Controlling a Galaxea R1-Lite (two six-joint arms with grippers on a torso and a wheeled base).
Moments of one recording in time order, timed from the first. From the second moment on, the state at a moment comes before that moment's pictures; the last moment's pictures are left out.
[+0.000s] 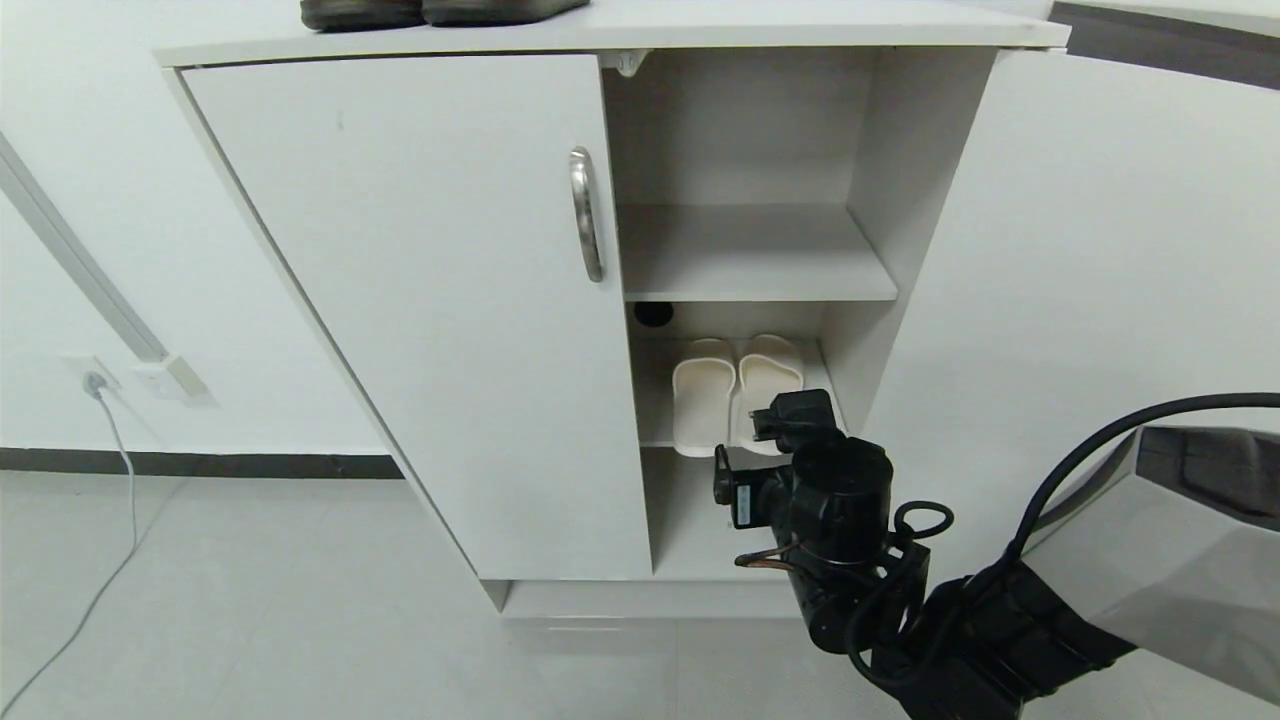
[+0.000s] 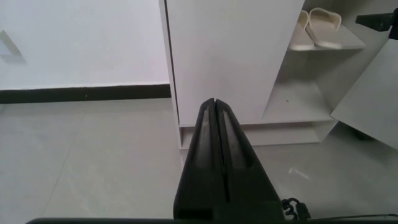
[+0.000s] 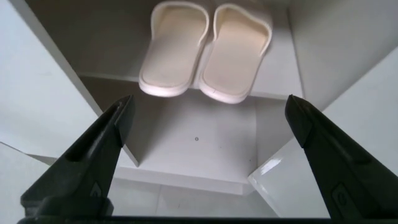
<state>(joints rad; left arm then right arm) 0.00 0.00 0.00 0.00 -0.02 0.01 0.84 2.13 -0.90 -1.16 -0.73 0.04</state>
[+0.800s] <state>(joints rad) 0.00 0.00 0.00 0.00 -0.02 0.02 0.84 2.14 -0.90 -1.16 -0.74 0.04</state>
